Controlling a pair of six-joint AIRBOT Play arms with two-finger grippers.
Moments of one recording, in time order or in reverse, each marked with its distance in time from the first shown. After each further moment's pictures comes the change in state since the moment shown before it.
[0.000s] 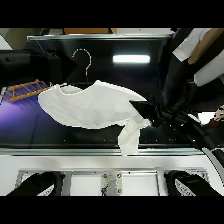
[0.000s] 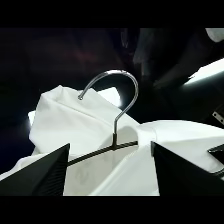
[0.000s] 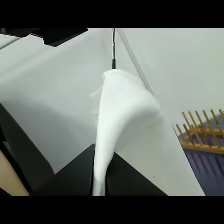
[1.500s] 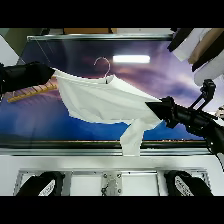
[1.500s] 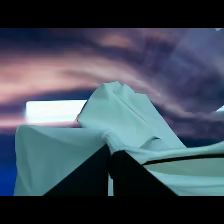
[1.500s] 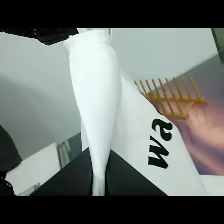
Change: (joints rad) left arm 0.347 0.108 -0.393 -0.216 0.218 0.103; right arm -0.285 0.114 0.000 -0.274 0.041 0.130
